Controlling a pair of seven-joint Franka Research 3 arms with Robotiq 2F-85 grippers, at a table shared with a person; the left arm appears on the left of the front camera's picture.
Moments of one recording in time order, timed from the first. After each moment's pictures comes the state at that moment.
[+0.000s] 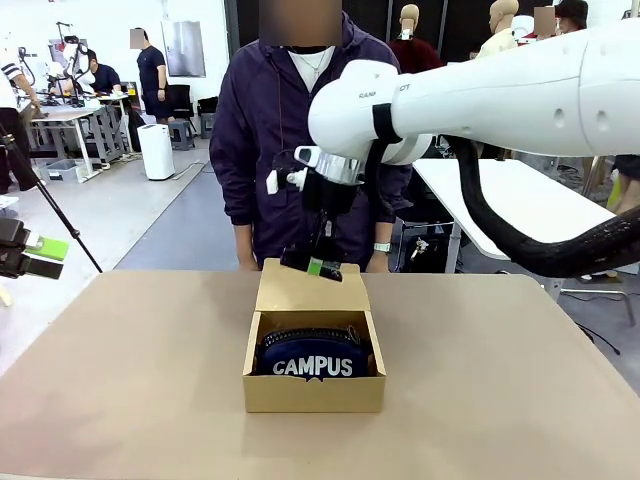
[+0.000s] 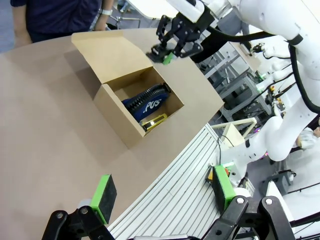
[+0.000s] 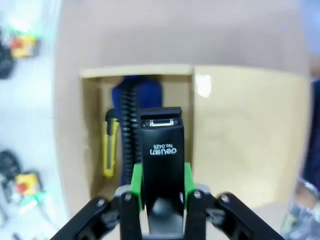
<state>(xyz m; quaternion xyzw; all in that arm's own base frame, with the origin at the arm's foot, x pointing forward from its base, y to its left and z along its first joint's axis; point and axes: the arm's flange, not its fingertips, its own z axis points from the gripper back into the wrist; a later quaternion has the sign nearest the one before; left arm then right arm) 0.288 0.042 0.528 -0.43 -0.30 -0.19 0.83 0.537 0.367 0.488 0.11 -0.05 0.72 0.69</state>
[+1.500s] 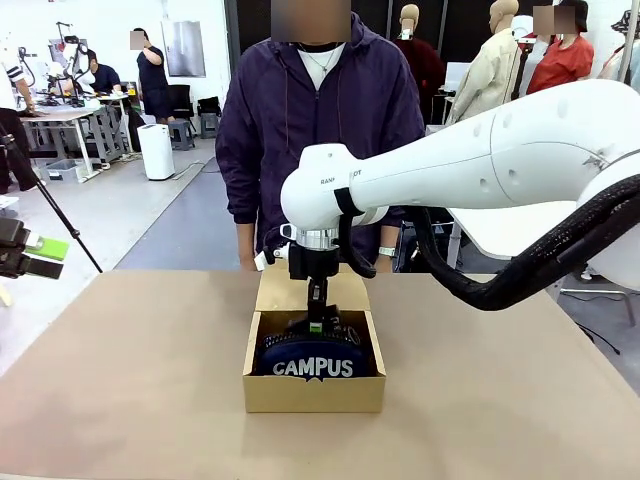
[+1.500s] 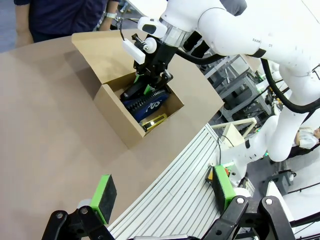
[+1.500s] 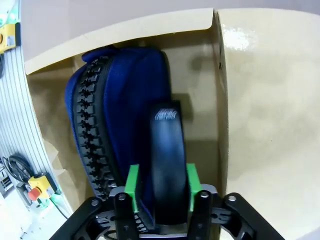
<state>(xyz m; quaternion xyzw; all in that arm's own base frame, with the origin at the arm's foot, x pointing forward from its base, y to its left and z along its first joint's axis) 0.288 0.042 0.528 -0.43 -0.30 -0.19 0.83 0.550 0.387 0.364 0.08 0.07 0.65 0.75</state>
